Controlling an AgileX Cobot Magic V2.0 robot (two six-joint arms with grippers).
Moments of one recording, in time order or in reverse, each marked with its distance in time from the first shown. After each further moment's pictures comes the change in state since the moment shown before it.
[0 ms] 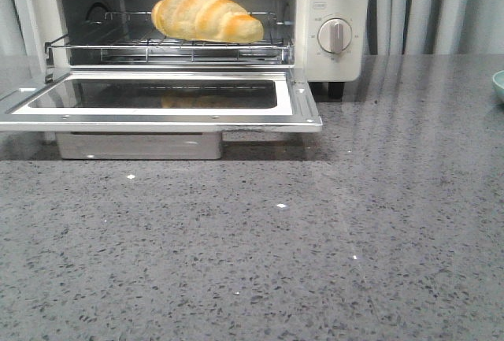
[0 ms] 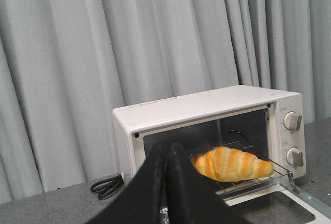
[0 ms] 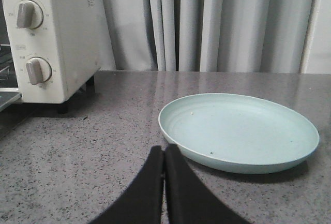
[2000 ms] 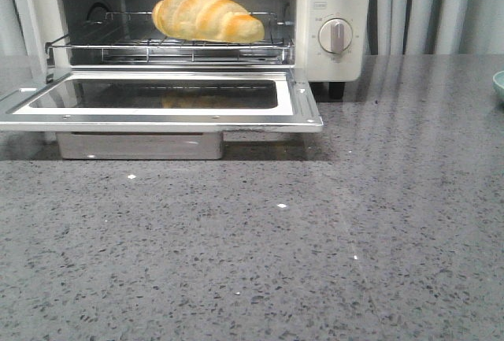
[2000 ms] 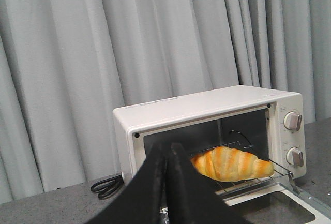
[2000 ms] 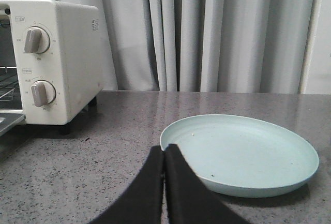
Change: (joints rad) left arm 0.000 0.000 0.000 0.000 0.000 0.000; right arm 0.000 0.000 0.000 0.000 -0.067 -0.001
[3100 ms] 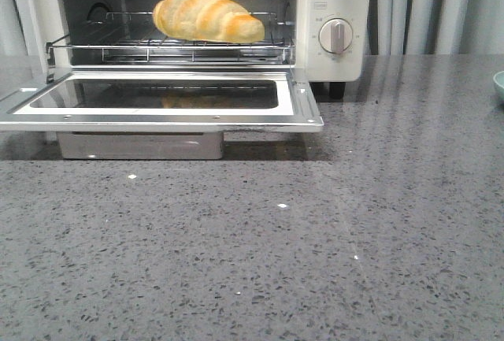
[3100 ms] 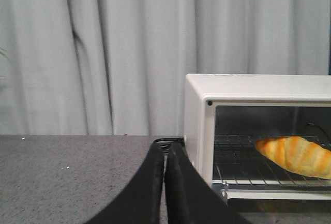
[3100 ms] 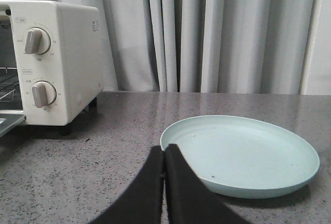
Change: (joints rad) left arm 0.363 0.000 0.011 -0.185 0.071 -0.002; right arm 0.000 0.000 0.000 0.000 -0.004 0.000
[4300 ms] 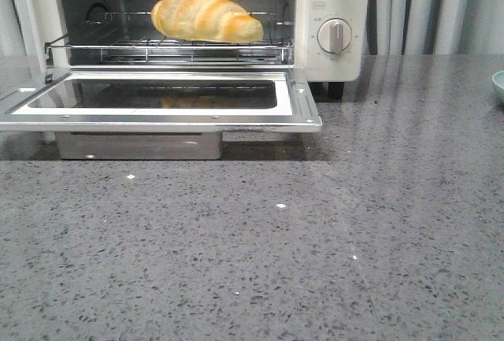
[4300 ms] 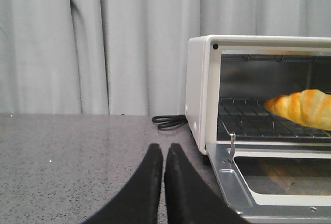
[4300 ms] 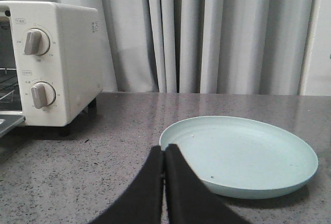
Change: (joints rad) left arm 0.121 -0.089 0.507 -0.458 -0.517 0.427; right arm 0.000 0.000 0.000 0.000 -0.002 0.000
